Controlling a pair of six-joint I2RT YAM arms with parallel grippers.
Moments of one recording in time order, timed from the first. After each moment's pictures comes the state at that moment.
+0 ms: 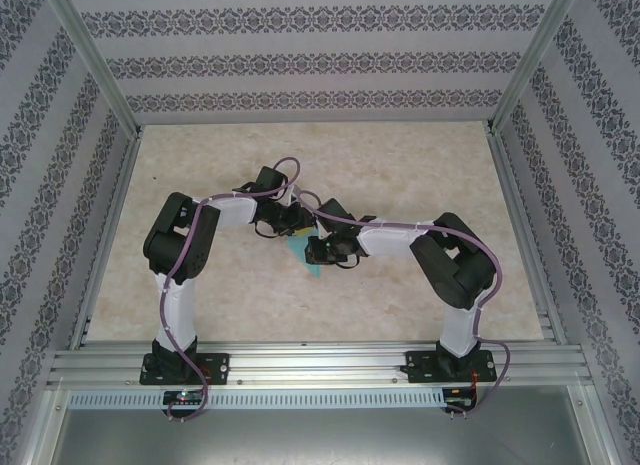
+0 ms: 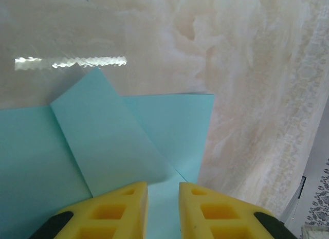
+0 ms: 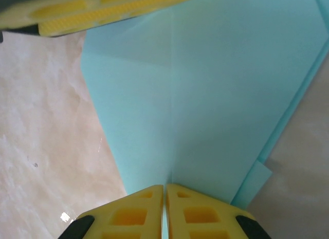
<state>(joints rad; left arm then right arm) -0.41 2.06 1.24 -0.22 0.64 -0.69 0.74 1.88 1.04 -0.24 -0.30 0.59</state>
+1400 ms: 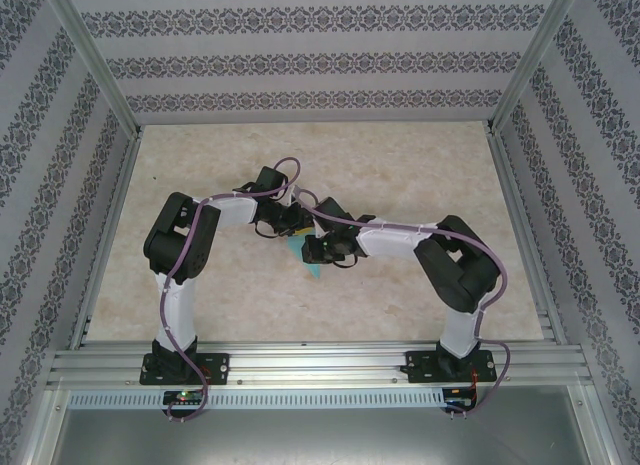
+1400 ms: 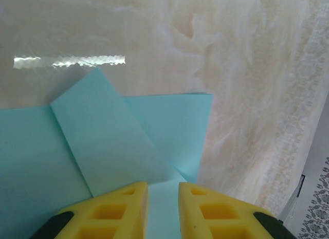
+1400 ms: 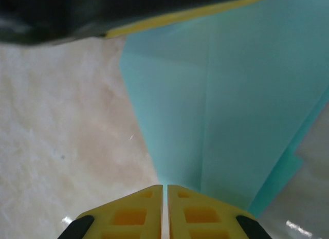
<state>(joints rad) -0.41 2.06 1.24 -0.22 0.65 -0.69 0.76 1.86 1.06 -0.25 -0.28 0.61</state>
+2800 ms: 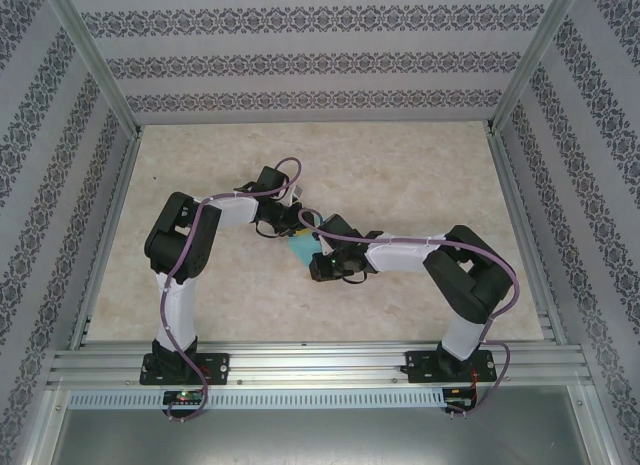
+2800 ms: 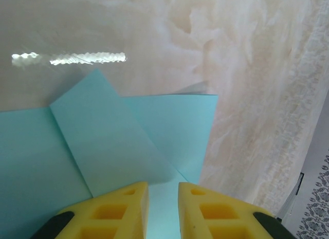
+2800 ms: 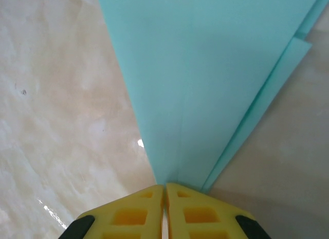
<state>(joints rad) -0.42 2.07 1.25 -0.24 0.65 -0.69 0.81 1.75 0.88 -0.21 -0.28 0.55</state>
